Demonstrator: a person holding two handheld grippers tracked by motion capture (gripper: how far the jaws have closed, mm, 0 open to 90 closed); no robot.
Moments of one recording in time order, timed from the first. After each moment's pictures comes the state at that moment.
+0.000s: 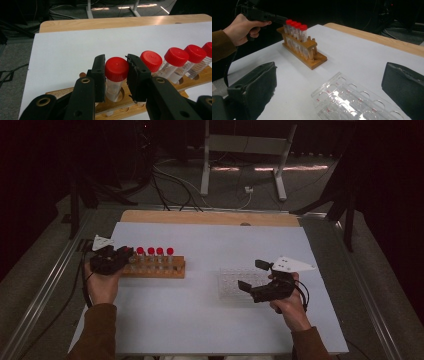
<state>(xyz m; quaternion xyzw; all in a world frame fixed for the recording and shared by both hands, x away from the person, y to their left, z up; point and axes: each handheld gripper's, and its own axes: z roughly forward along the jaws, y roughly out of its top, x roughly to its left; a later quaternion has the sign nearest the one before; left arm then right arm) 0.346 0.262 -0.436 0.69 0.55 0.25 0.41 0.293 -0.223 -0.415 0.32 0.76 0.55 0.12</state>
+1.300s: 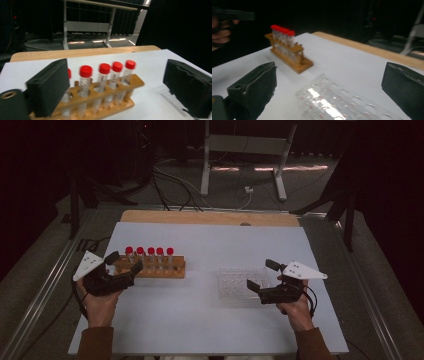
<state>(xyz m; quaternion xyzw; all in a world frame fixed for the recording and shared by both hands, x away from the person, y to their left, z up) 0.272 0.244 -0.417 0.65 0.46 0.26 0.55 0.283 -0.245 -0.422 0.32 0.73 0.57 0.18</state>
